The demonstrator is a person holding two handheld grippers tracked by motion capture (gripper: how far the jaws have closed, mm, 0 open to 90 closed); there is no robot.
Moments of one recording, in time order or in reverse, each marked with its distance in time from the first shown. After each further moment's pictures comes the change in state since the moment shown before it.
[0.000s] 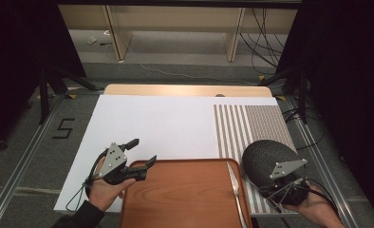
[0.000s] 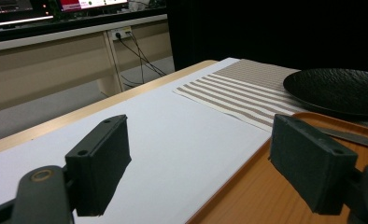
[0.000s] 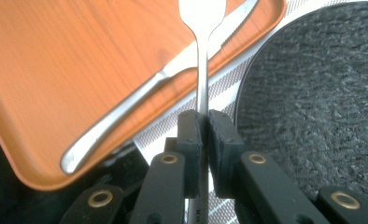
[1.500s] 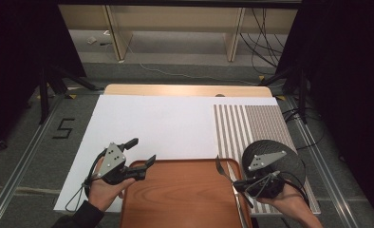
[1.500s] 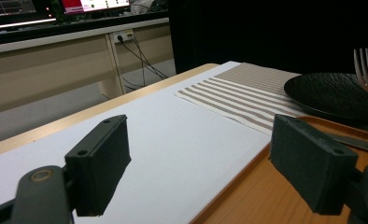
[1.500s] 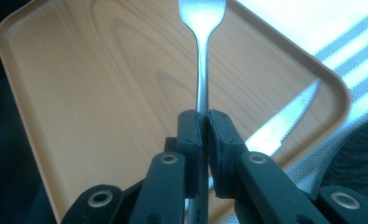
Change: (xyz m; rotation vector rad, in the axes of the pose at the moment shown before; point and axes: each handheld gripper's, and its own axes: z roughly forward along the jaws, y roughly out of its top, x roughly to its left) left arm 0.000 0.001 -0.002 -0.015 0.004 -0.006; right arm 0.026 0.050 0.022 -0.120 0.126 0.020
